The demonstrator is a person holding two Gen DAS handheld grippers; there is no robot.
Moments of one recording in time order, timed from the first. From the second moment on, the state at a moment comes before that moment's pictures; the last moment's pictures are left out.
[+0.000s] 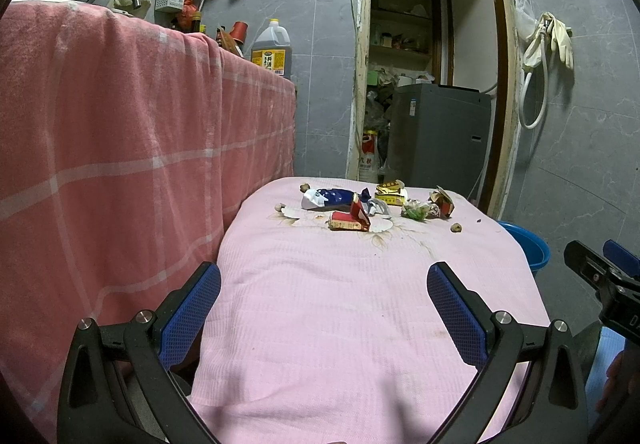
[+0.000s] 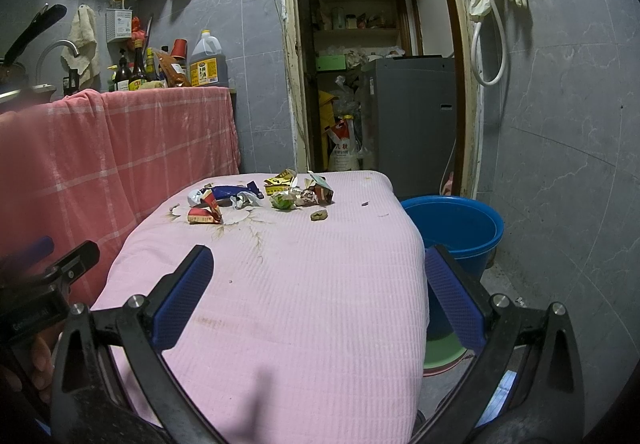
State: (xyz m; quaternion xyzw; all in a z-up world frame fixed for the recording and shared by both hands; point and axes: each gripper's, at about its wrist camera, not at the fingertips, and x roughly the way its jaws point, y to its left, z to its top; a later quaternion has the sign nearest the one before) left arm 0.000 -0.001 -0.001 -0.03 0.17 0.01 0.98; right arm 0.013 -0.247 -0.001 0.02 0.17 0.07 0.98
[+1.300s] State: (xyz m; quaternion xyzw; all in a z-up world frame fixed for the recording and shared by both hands) left arm 0.018 0.001 -0.006 -0.07 0.19 -0.01 0.98; right arm 0.024 -0.253 -0.011 0.04 0.19 0.06 0.98
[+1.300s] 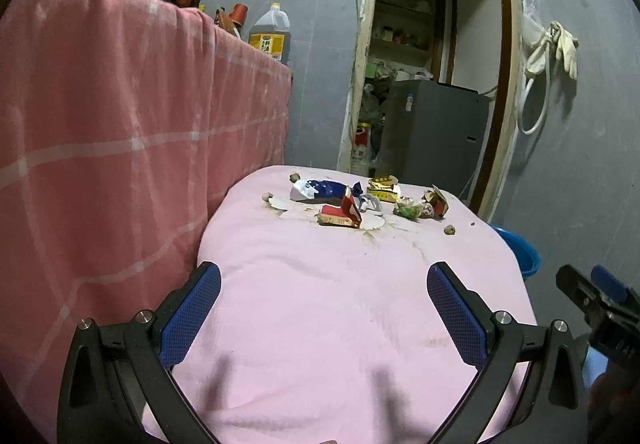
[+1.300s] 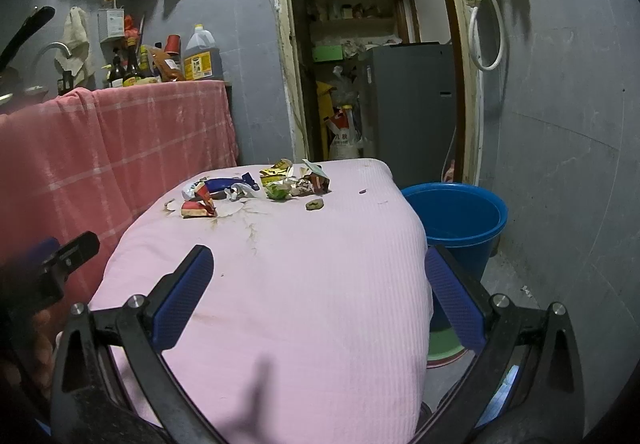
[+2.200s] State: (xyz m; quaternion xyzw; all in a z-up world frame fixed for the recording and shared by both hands) left arm 0.113 -0.006 0.033 -0.03 0.12 0.01 0.99; right arm 0.128 -0.269 0.027 0.00 0.12 0.07 0.99
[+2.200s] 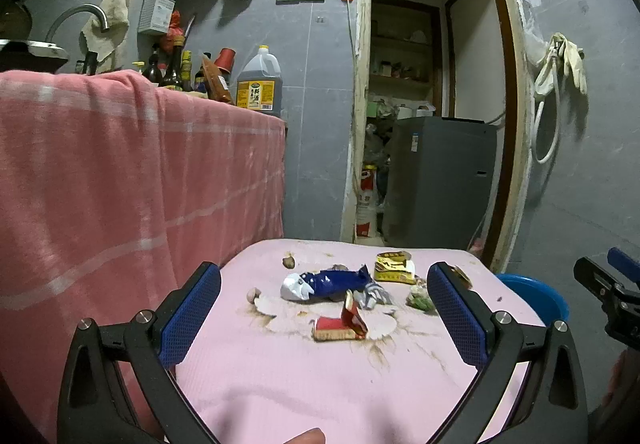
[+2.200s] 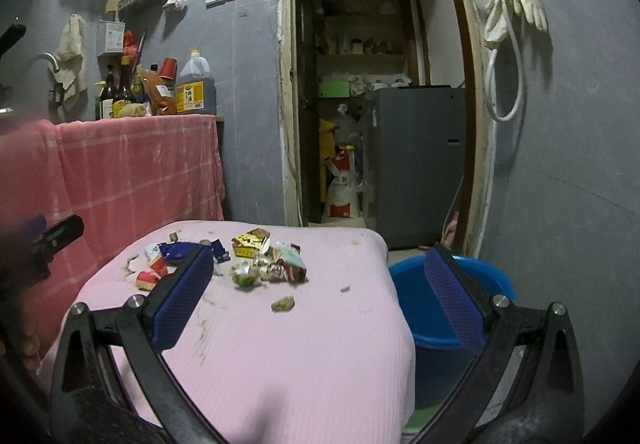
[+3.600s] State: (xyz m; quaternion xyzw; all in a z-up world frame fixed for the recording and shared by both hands) left arm 0.235 -0.008 -0.039 -0.03 0.38 -0.04 0.92; right arm 0.255 -0.243 -0.060 0.01 0.35 0.17 0.92
